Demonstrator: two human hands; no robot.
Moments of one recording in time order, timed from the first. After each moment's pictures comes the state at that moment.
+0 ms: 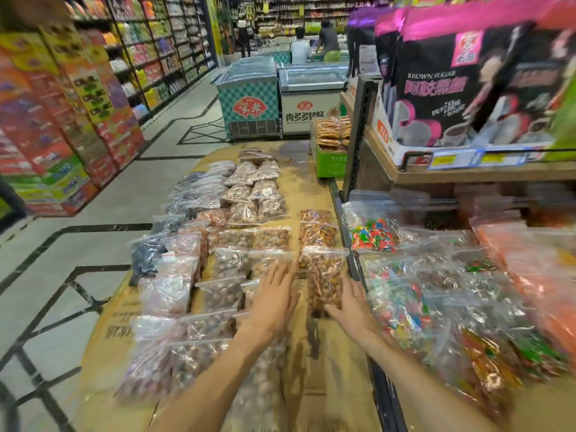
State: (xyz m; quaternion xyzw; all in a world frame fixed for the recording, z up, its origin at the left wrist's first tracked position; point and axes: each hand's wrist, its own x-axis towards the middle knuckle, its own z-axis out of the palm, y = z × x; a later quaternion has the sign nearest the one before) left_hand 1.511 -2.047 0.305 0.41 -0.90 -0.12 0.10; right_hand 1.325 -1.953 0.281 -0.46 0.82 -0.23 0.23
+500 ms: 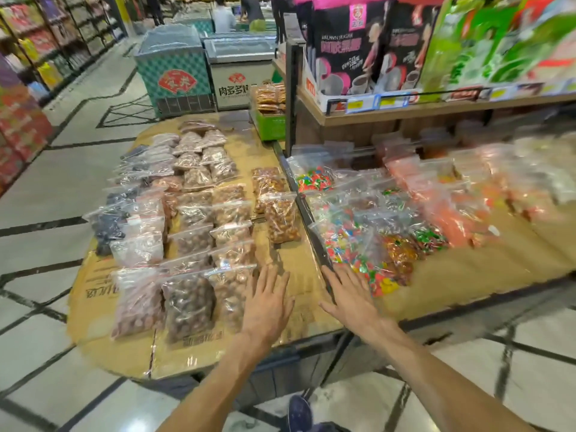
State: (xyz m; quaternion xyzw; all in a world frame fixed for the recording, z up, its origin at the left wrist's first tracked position) left_hand 1.588 -1.849 0.303 0.34 -0.94 -0.07 -0.04; right_hand 1.406 -1.725 0.312 -0.51 0.85 -0.03 0.10
